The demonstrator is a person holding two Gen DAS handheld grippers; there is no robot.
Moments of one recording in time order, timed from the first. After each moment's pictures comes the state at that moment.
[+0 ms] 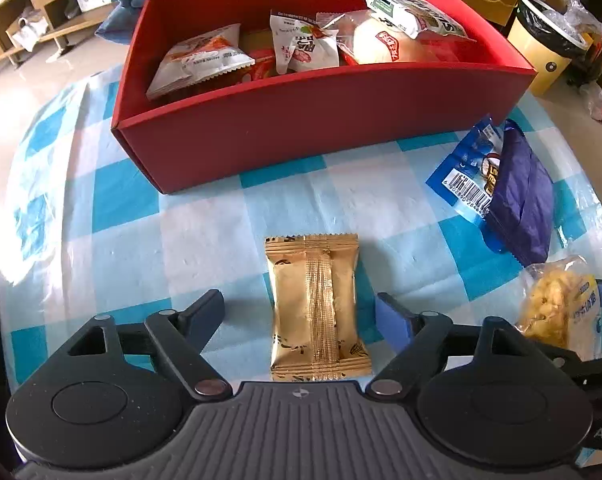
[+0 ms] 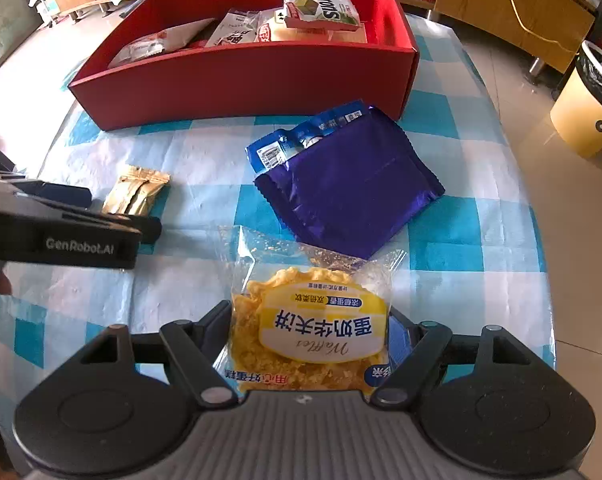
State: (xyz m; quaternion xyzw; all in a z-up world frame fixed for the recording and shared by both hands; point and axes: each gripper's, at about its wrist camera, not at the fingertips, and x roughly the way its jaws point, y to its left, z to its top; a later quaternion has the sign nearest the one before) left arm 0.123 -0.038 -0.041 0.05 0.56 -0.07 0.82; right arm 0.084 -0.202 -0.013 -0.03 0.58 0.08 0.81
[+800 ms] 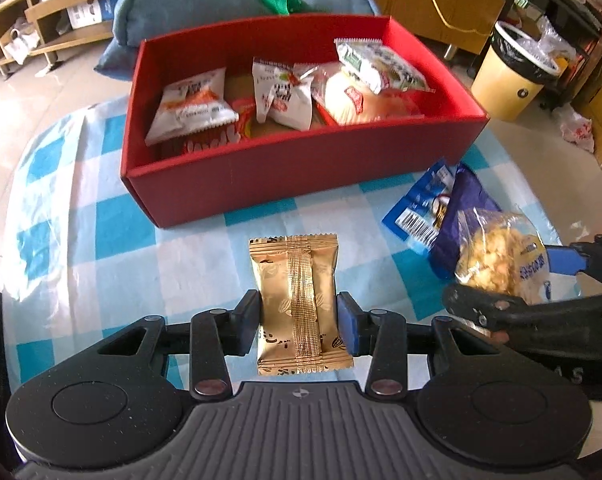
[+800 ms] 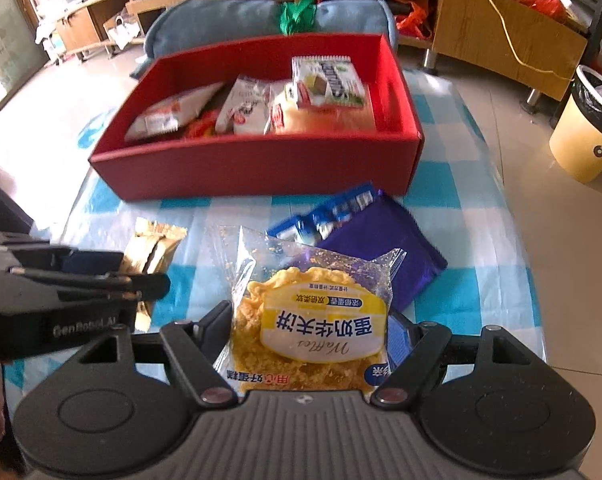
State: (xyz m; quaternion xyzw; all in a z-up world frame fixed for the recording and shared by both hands) left arm 0.118 -0.039 -0.001 0.02 0.53 -0.11 0.84; right arm 0.104 -0.195 0.028 0.00 0.52 0.09 0.85
